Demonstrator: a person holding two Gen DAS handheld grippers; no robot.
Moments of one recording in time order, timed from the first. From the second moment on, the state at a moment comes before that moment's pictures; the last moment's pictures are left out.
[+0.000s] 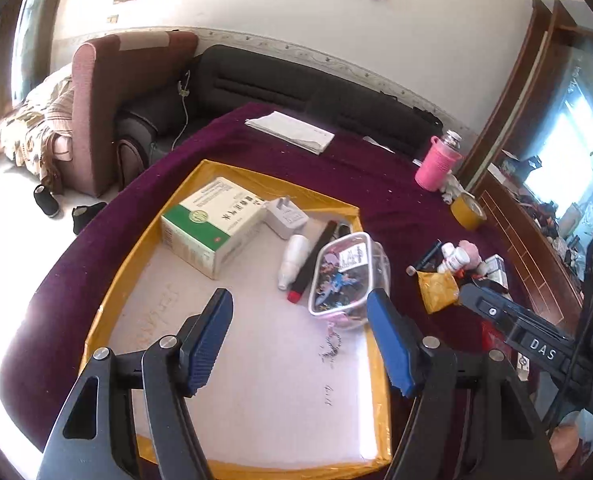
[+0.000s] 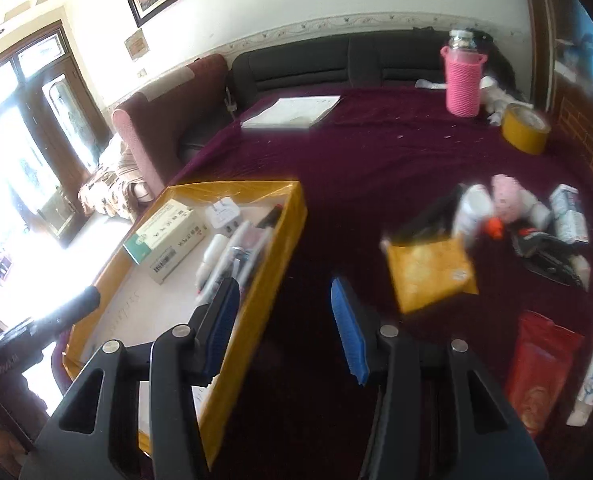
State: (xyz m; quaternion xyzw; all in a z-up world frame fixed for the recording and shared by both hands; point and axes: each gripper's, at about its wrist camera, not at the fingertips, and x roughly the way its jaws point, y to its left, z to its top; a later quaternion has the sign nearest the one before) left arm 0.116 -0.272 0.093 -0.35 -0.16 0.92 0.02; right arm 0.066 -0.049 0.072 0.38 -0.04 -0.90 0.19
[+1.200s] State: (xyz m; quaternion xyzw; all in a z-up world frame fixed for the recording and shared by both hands) left arm 0.140 -0.091 0.076 -0.41 -0.06 0.90 0.13; right arm -0.047 0.202 0.014 0.49 -0.20 -0.85 0.10
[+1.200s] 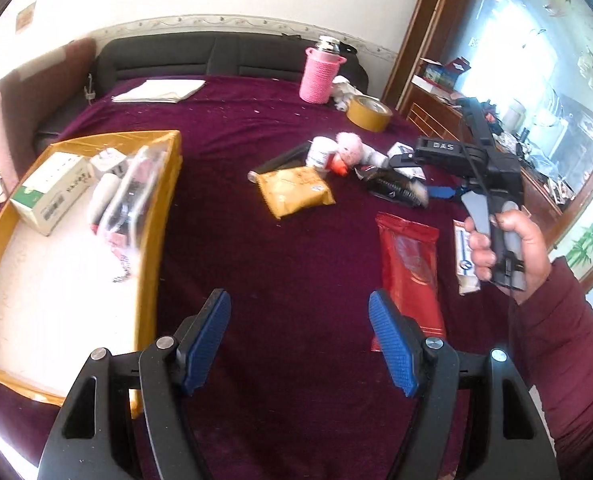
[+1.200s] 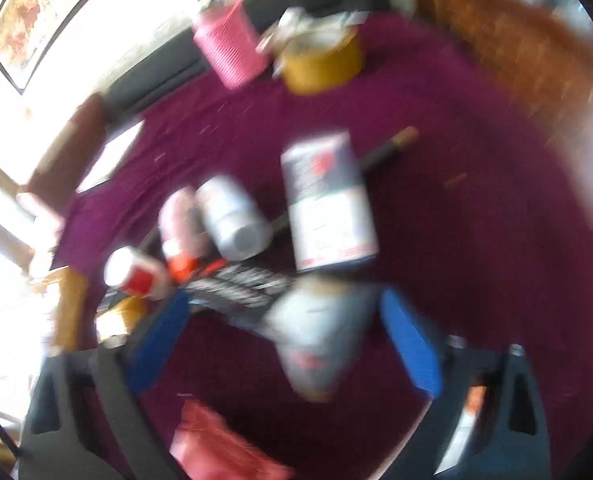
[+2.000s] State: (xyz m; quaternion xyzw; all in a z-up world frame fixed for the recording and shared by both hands) left arm 0.125 -0.130 0.048 -0.43 -0.12 0.88 0.15; right arm -0.045 0.101 0.001 0.53 0.09 -0.84 0.05
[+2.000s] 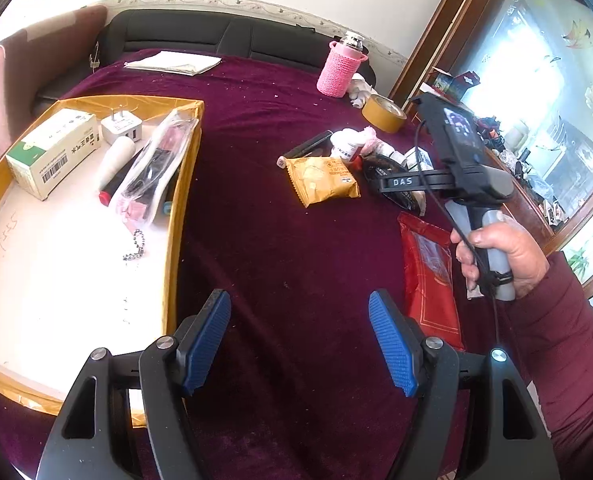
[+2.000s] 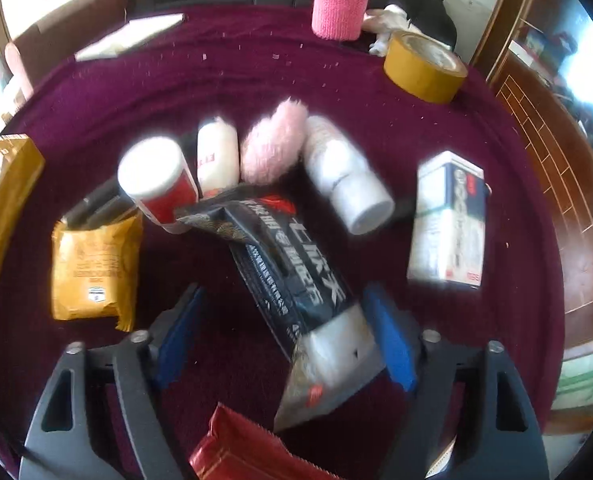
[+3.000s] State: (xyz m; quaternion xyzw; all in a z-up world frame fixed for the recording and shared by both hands) left arm 0.106 -0.093 0.079 -0.42 -0.07 0.88 0.21; right arm 0.064 0.209 0.060 0.41 -0.22 -0.87 0.15
